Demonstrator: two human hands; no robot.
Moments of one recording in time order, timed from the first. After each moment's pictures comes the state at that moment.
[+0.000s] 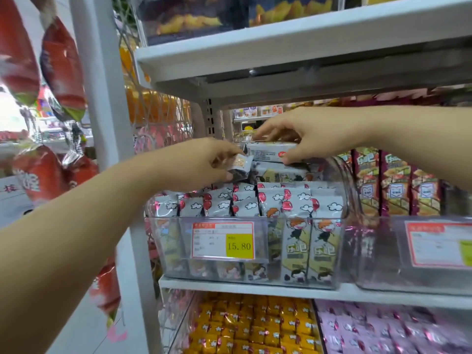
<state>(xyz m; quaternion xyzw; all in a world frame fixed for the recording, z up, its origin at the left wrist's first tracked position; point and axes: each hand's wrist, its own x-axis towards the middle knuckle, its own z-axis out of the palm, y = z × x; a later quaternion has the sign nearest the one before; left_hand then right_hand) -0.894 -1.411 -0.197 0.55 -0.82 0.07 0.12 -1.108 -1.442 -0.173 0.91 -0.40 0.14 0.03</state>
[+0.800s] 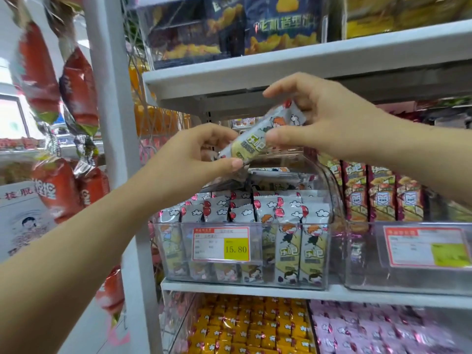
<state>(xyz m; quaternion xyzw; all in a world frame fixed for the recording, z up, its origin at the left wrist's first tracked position) -0.901 -1.372 -0.201 0.44 -0.78 -0.05 0.44 -1.117 -1.388 -0.173 0.86 -0.30 0.42 -0.05</state>
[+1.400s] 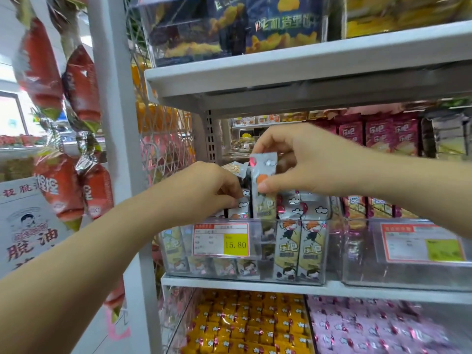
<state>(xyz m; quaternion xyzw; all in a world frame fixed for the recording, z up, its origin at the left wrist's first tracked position) -0.904 -1.376 -0.217 0.52 -0.84 0.09 0.15 -1.101 -1.377 -0.199 0.87 -0.36 0.32 -0.08</state>
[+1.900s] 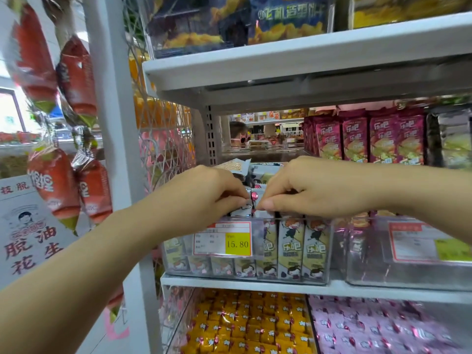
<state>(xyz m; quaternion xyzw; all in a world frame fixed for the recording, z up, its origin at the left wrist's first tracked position) -0.899 -1.377 -0.232 0.46 -0.86 0.13 0.18 -1.100 -1.386 -0.215 0.93 -0.36 0.11 0.00</state>
